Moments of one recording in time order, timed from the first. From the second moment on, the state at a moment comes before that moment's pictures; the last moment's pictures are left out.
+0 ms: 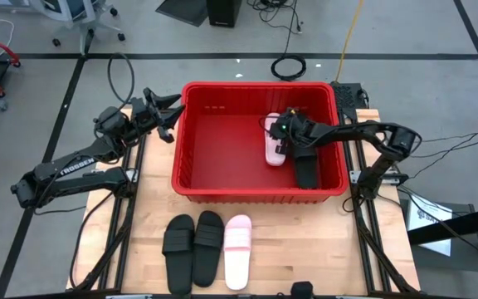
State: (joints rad) left arm 0.63 0.77 0.56 0.55 0.22 -0.06; right arm -0.53 1.67 0.81 0.03 0.34 -0.56
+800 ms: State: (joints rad) left arm 0.63 0.77 0.56 0.55 0.24 -0.05; right arm -0.51 1.64 0.81 0.00 0.34 -0.56
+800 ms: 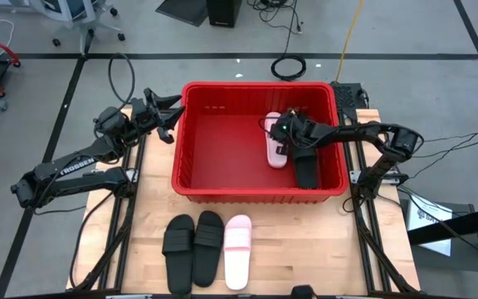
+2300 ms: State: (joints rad) left arm 0.63 0.77 0.56 0.58 0.32 -0.10; right arm -0.10 1.17 0.81 0.33 -0.21 -0.08
